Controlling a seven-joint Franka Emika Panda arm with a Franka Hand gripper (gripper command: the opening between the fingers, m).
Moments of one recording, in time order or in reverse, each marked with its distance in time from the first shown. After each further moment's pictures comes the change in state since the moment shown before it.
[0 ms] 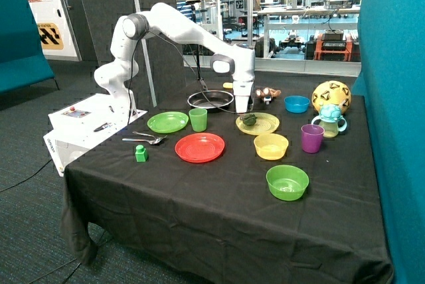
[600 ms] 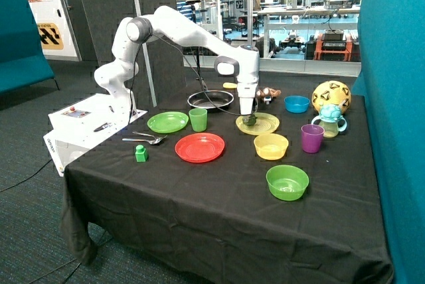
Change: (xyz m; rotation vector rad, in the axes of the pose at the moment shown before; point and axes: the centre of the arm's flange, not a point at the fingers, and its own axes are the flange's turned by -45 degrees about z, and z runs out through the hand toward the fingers) arm 0.015 0.000 0.007 -0.001 0.002 0.003
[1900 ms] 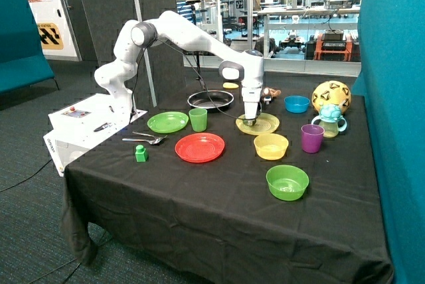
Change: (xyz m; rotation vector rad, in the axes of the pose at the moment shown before) arm 0.016 -0.008 0.021 0.000 -0.007 -0.013
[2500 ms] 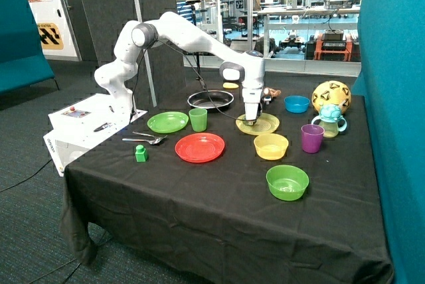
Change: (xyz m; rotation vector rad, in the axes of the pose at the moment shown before) arm 0.002 0.003 0.002 -0.002 0.001 0.009
